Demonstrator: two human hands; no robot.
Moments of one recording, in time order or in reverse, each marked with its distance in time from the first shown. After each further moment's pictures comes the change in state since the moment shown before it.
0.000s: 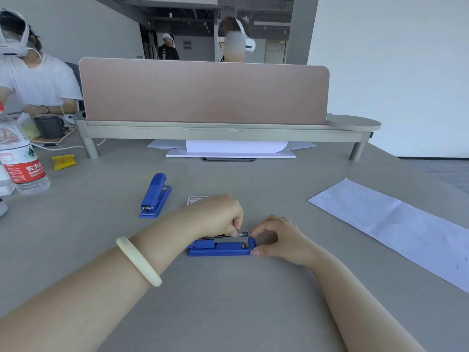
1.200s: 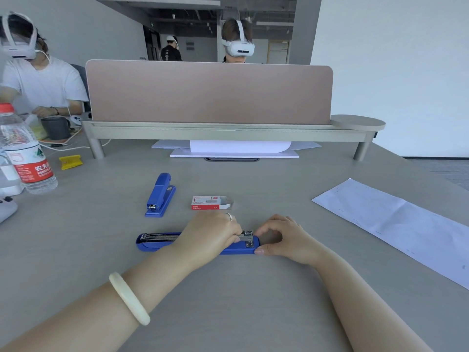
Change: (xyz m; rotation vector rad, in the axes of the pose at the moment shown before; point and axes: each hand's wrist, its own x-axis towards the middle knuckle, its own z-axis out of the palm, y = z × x) left_hand -0.026 -0.013 0.045 0.119 0.371 0.103; right_hand 0.000 0.002 0.001 0.009 0.003 0.001
